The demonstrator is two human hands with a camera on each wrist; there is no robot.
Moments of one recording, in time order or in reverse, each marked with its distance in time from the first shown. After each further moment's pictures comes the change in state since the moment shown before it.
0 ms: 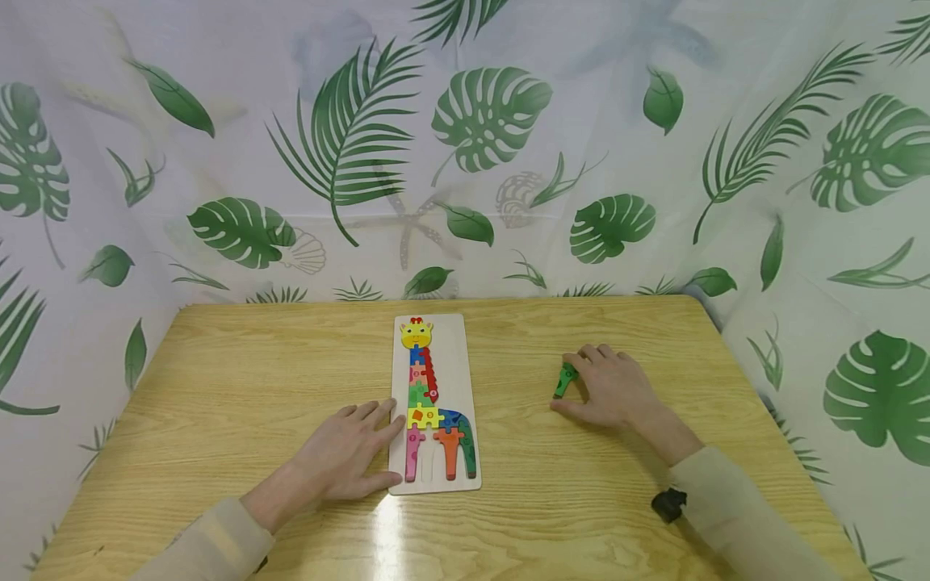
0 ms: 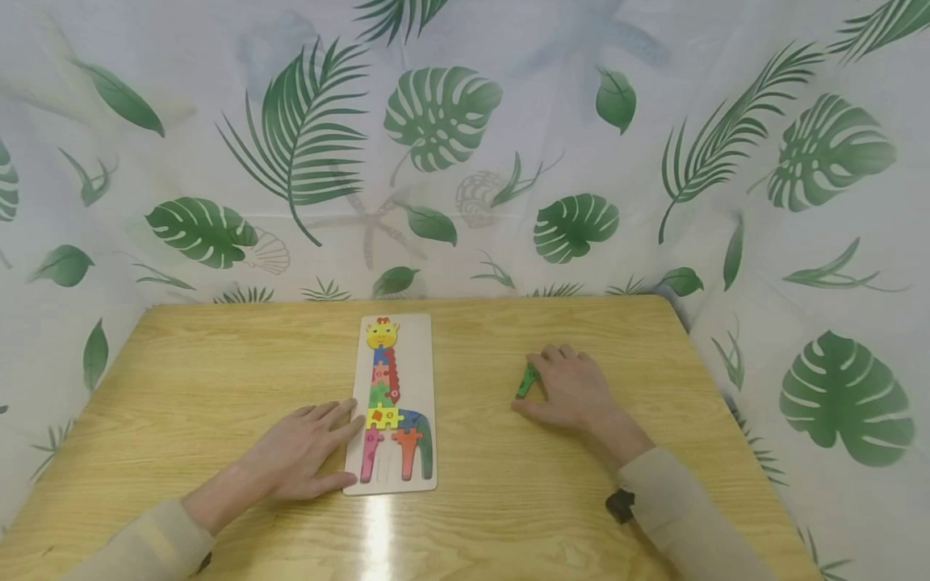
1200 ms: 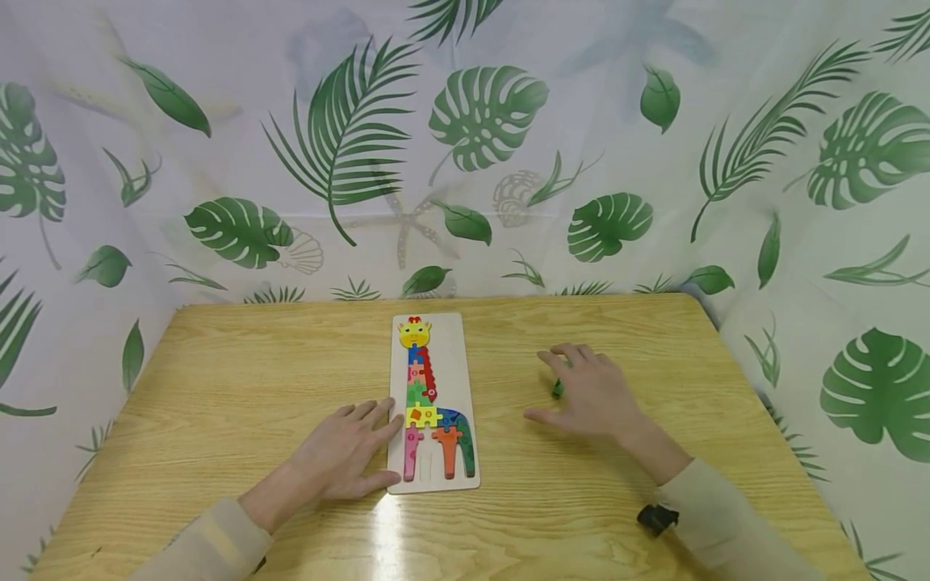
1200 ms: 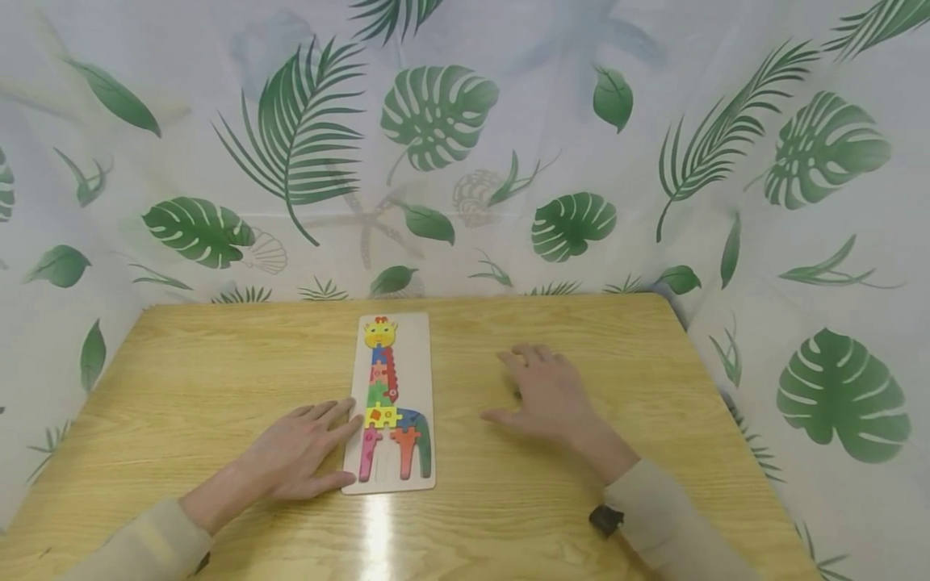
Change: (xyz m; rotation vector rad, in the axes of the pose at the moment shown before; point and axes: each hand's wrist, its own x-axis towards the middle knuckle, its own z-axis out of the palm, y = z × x) left_hand 0.000 0.000 0.000 -0.005 -0.015 -0.014; right_hand -0.006 -0.047 -0.020 -0.006 0.148 -0.037
